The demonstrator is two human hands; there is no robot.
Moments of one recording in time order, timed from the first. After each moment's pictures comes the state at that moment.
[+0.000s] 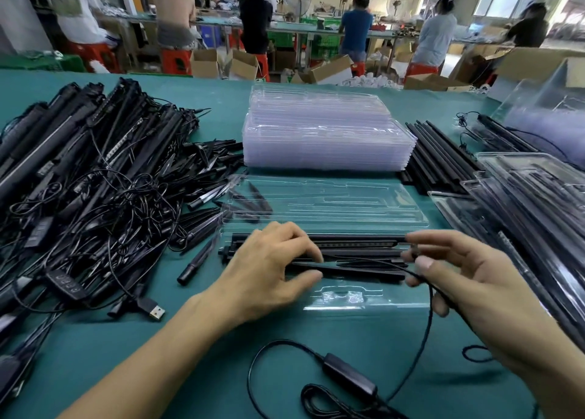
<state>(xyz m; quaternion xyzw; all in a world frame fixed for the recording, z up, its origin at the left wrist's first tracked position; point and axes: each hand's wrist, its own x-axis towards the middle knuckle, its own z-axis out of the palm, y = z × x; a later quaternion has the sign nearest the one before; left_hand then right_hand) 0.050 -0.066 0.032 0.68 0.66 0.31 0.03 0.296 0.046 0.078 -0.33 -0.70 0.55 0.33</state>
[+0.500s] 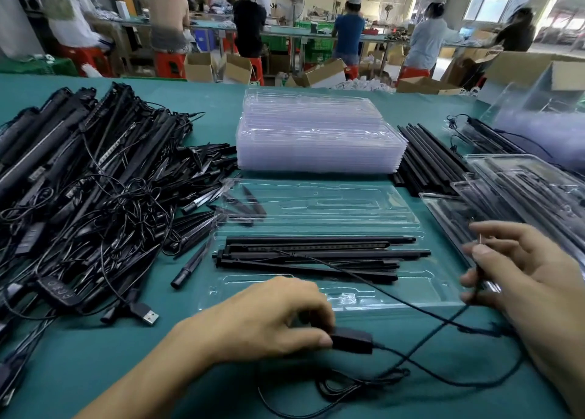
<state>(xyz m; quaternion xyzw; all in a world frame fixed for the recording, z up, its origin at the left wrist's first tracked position) 0.074 -0.086 0.044 0.74 0.58 0.22 0.25 0.329 0.054 0.085 -0.38 -0.67 0.45 0.46</state>
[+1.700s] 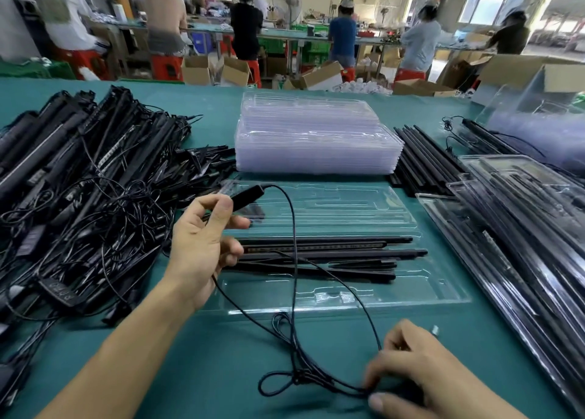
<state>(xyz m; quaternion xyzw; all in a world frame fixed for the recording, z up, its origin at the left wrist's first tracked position) 0.027 -0.081 0.054 0.22 0.54 0.76 0.29 0.316 -0.001 0.045 -0.23 -0.94 0.27 -0.01</state>
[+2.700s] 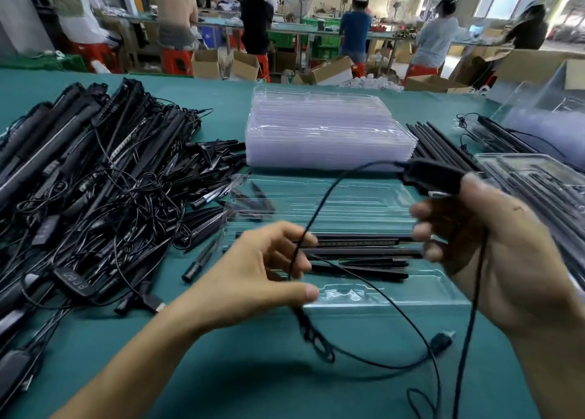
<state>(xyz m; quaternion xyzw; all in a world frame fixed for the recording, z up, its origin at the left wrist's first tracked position) 0.056 -0.101 0.065 0.53 0.60 0.51 0.33 0.270 0.043 0.120 -0.16 -0.58 0.70 0.39</state>
